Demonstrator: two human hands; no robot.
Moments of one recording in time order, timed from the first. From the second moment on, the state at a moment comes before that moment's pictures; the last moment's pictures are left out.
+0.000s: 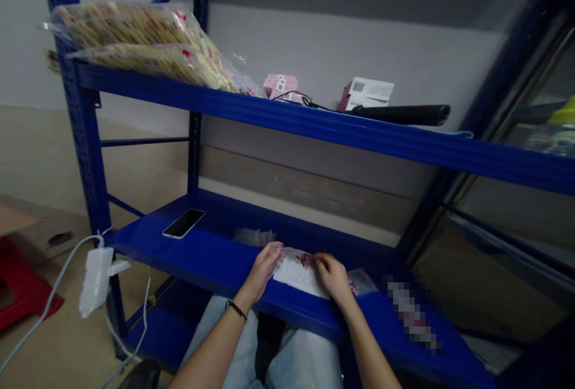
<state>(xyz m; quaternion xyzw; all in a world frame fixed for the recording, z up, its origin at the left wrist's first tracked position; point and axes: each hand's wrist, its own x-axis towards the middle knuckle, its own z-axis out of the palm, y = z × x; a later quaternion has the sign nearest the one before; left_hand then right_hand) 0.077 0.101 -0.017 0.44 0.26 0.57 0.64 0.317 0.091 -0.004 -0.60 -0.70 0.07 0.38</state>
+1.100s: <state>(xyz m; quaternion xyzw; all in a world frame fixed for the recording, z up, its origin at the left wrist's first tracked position) 0.072 0.099 -0.012 0.41 0.17 0.57 0.69 0.300 0.087 -0.020 -0.55 -0.78 0.01 0.29</state>
